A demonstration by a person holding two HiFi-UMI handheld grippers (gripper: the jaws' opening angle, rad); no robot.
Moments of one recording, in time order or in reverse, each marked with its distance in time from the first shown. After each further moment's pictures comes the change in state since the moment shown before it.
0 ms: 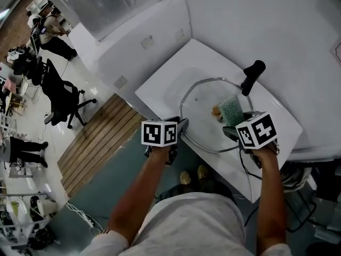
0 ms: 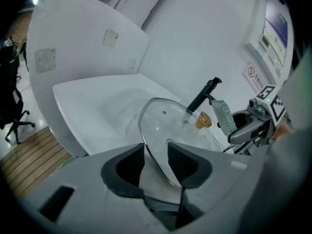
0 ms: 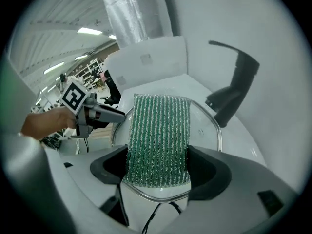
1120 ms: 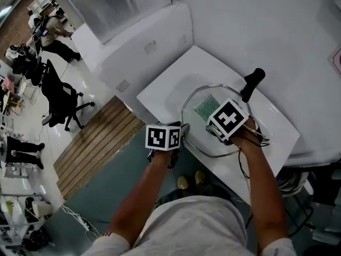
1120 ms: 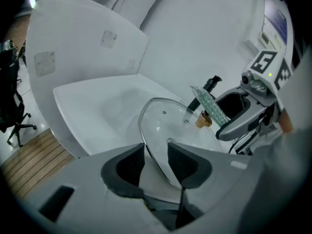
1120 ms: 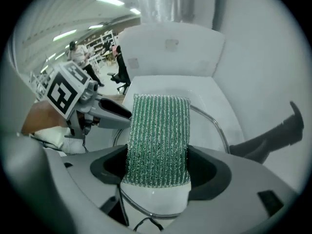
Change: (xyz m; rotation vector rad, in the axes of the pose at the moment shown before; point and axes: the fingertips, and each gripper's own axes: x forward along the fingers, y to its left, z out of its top) left arm 0.000 0.000 0.001 0.018 0.002 0.014; right arm 0.037 0.040 0.055 -0.281 0.164 -0.018
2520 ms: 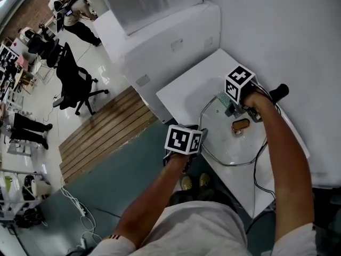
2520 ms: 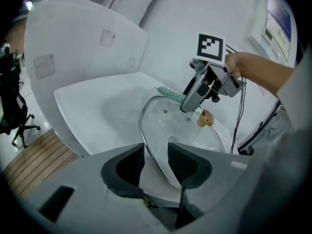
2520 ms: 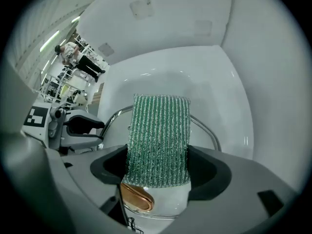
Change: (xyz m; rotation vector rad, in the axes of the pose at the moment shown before) left arm 0.000 -0.002 0.001 0.003 0.035 0.032; right arm 0.059 -0.069 0.034 0.080 0.363 0.186
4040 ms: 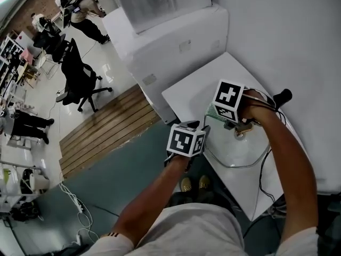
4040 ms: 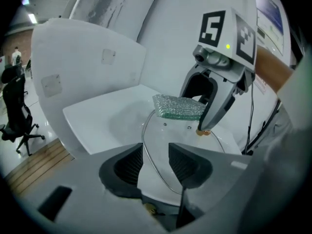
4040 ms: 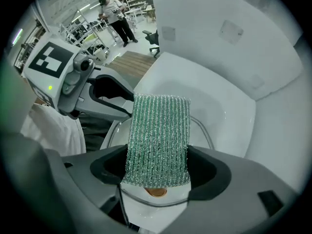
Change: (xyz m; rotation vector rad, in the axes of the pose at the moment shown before) left arm -0.022 0.001 0.021 0.044 -0.095 0.054; right arm -0.028 0.074 0.000 -0.548 0.094 -0.118
